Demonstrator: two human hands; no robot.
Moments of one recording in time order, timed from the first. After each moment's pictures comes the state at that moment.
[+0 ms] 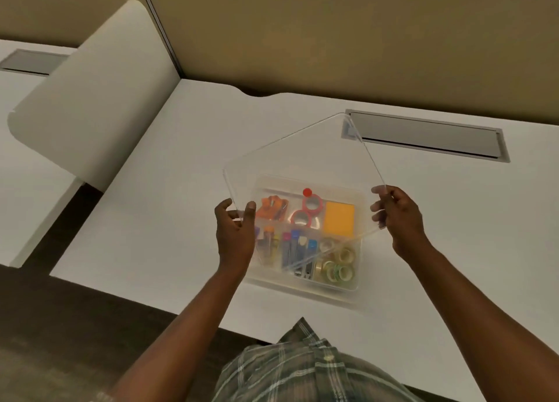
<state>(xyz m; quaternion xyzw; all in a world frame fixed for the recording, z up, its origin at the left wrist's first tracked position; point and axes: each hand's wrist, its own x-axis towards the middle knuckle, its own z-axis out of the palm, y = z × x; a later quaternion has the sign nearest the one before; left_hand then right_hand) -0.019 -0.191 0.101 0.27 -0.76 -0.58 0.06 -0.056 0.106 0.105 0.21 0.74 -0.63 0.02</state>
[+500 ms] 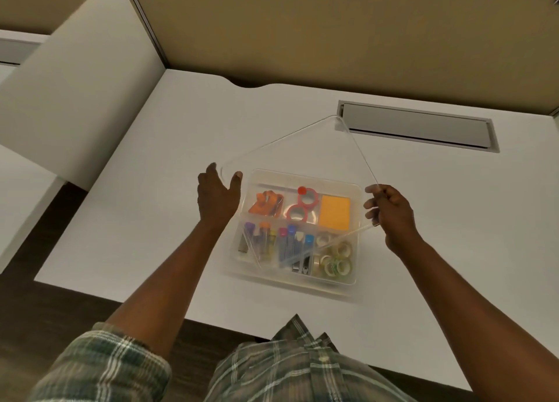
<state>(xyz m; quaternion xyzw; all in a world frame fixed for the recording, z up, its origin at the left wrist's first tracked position) -0.102 -0.236 0.085 0.20 -0.91 -0.37 0.02 -0.055 0.098 0.093 0.24 0.74 -0.62 0.03</state>
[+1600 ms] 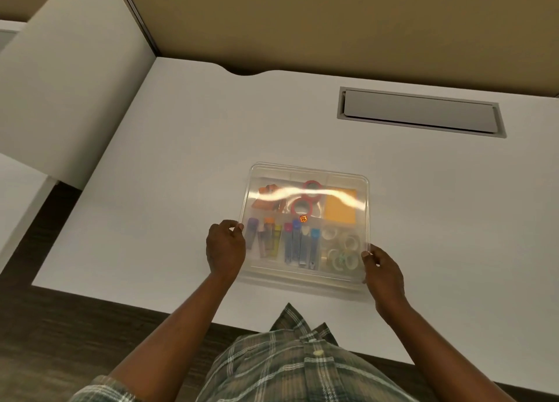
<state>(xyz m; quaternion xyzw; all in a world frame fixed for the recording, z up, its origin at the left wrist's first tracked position) -0.022 -0.236 0.025 0.25 -0.90 -0.36 -0.01 0.054 0.064 0.005 0.34 0.81 -0.48 0.09</state>
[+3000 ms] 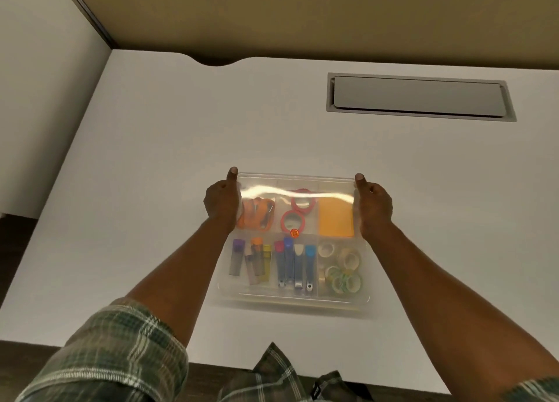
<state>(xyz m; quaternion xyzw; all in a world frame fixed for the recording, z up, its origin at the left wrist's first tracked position) -0.185 -0.208 0.002 0.33 -0.82 -0.46 -0.11 -0.130 0.076 -0.005 0.44 0.70 -0.56 0.01</state>
